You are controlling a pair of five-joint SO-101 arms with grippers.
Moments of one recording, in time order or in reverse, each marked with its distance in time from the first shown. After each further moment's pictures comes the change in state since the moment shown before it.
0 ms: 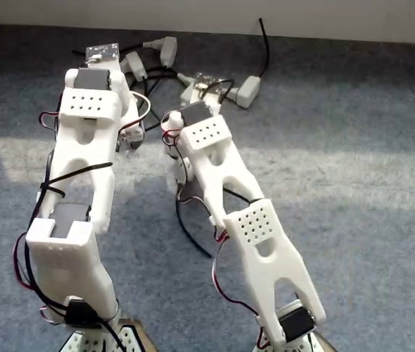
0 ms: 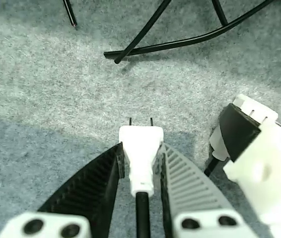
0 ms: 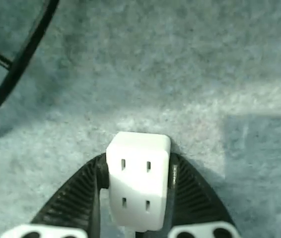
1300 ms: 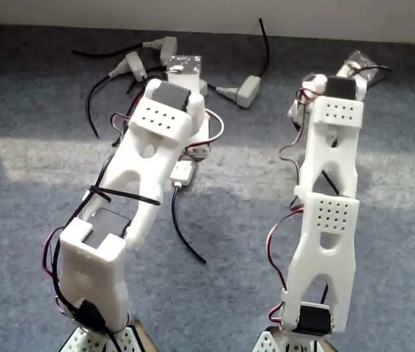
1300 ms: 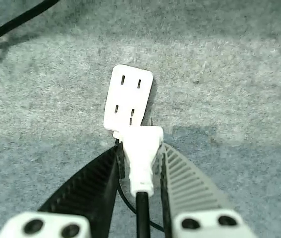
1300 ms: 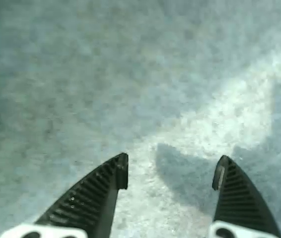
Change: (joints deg) left arm 19.8 0.0 0.0 -1.8 6.6; right arm 36.9 -7.0 4.1 5.6 8.8
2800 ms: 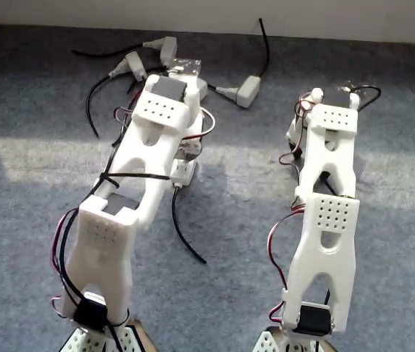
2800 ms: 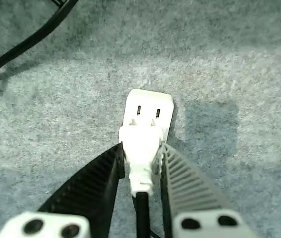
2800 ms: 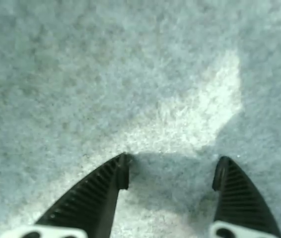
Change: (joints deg) left arm -3.5 16.4 -15.9 4.0 -7.7; right arm 0.1 2.9 5.6 -2.1 0.2
